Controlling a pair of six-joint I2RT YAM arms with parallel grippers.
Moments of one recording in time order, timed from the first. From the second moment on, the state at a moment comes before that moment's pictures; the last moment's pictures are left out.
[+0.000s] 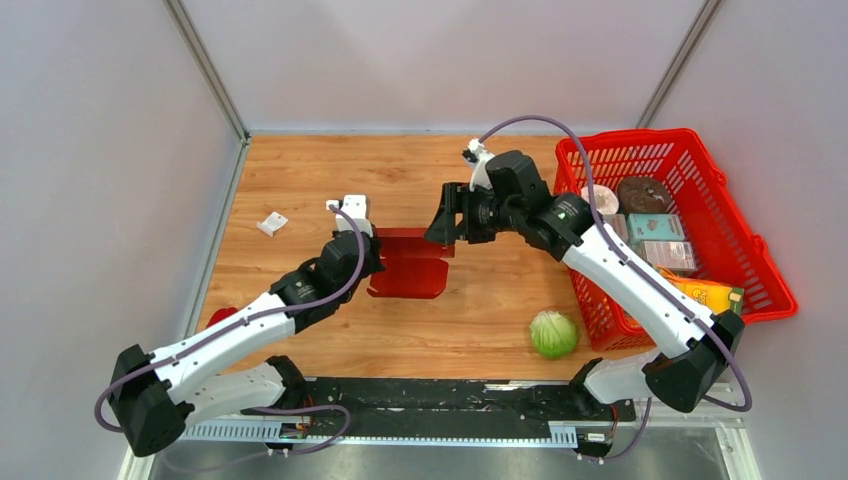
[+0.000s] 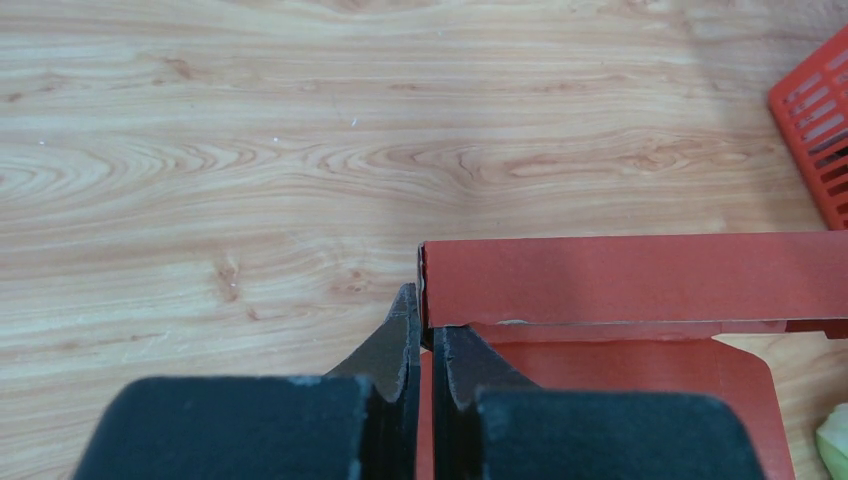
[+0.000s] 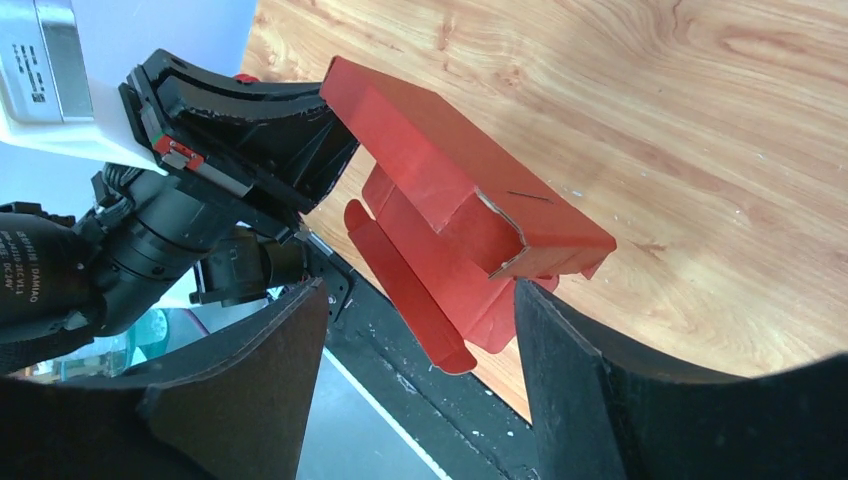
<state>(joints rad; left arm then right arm) -0.83 1.02 0.73 -0.17 -0.54 -0.46 0.69 1.36 1.43 -0.70 -0.29 0.58</state>
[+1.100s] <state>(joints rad) -0.83 0.91 0.75 -0.32 -0.57 -0.44 0.85 1.44 1.46 -0.63 -0.08 0.64</state>
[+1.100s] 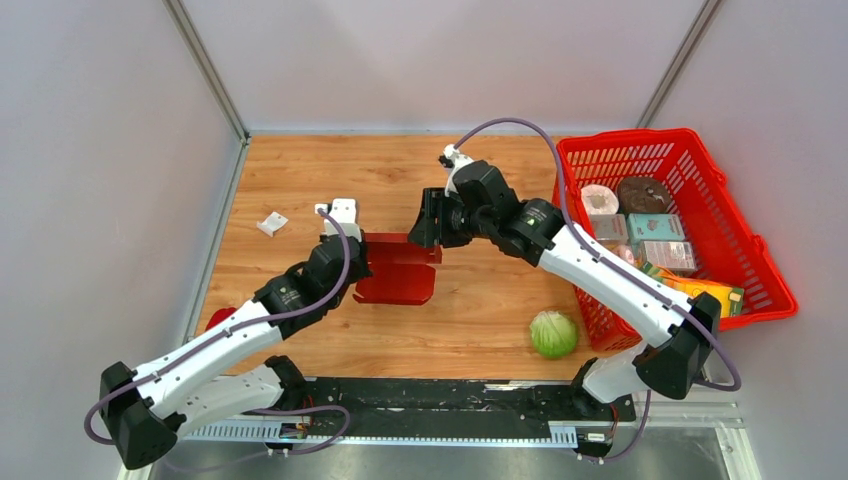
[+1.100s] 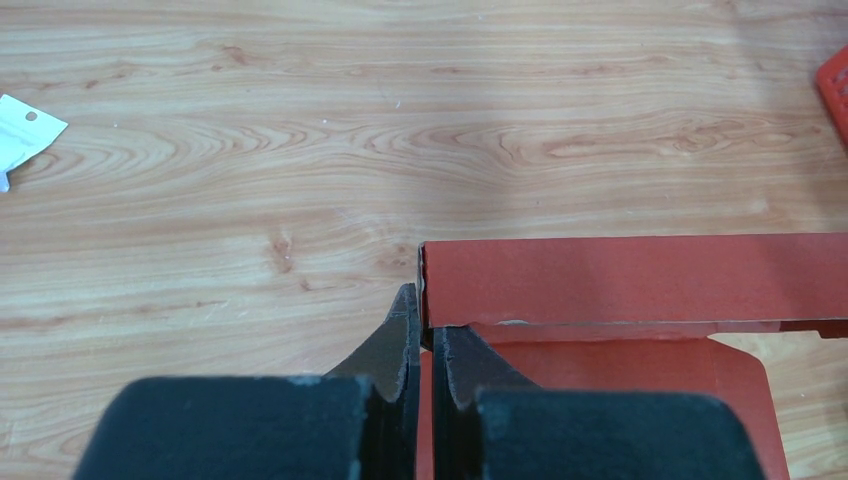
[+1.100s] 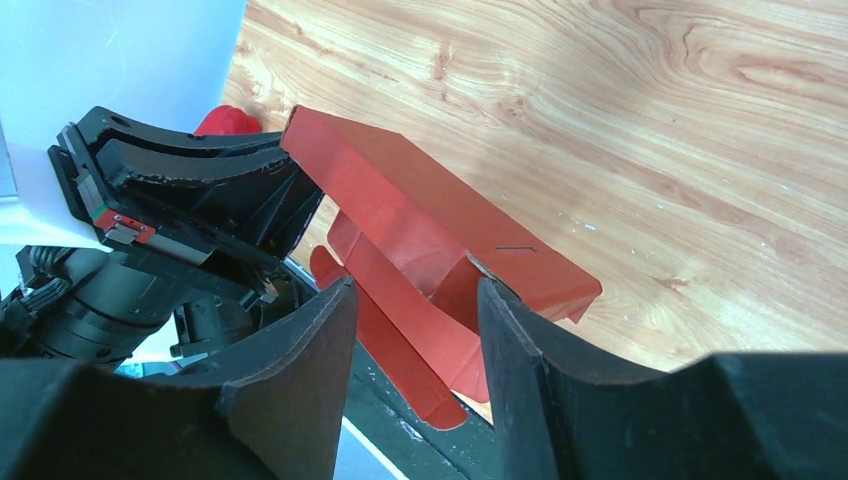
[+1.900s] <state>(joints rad) -0.82 0.88 0.76 -0.37 -0.57 -0.48 0.70 1.43 1.23 -0.27 -0.36 1.06</state>
